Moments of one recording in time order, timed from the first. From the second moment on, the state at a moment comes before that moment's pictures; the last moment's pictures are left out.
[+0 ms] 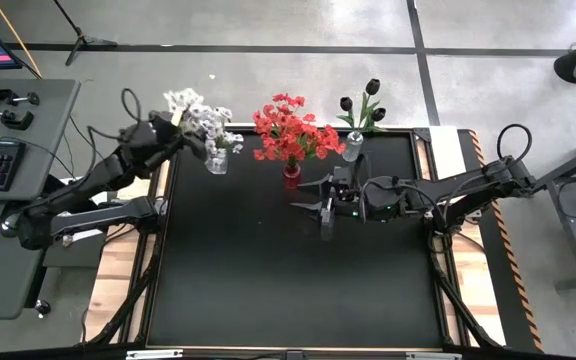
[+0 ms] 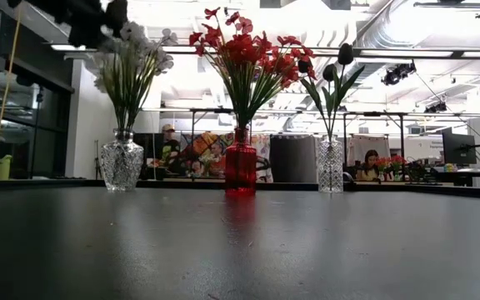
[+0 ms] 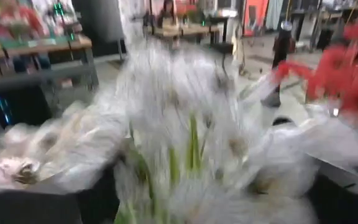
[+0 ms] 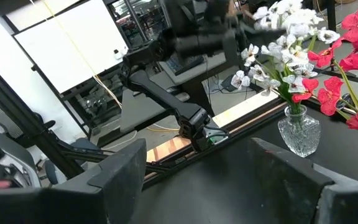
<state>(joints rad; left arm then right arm) 0.56 0.65 0.67 -0.16 -0.42 -0.02 0.24 1.38 1.21 0.06 0.41 0.46</state>
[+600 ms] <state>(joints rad) 0.56 0.65 0.88 -0.11 -0.38 0.04 0.24 1.38 1.21 0.06 0.41 0.46</state>
